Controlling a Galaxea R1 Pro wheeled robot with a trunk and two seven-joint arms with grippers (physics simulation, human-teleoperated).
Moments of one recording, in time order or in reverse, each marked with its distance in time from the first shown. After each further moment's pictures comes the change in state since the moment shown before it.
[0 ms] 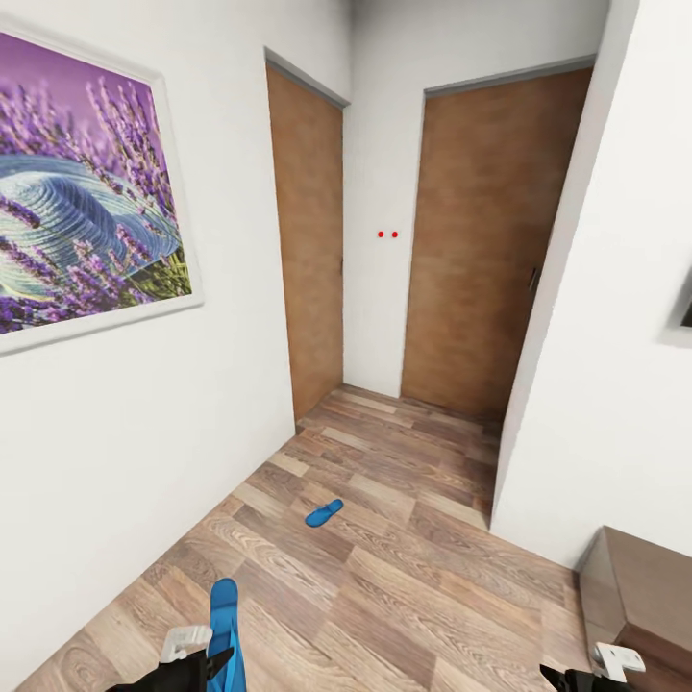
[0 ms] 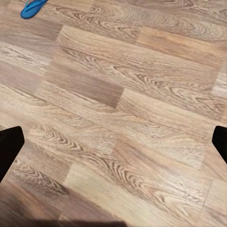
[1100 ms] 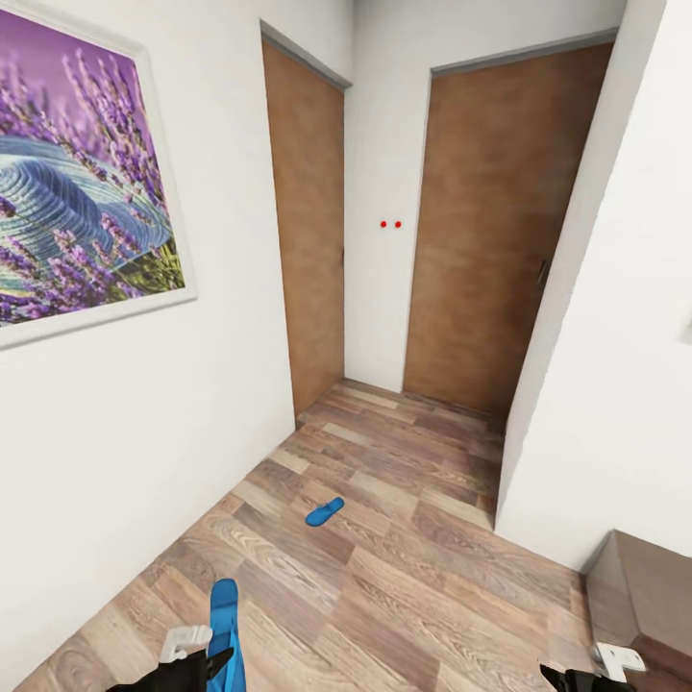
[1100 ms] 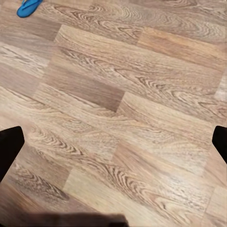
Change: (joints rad) left arm 0.000 0.000 0.000 0.000 0.000 0.000 0.000; right arm 0.000 0.000 0.000 0.000 0.000 0.000 0.000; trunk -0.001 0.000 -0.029
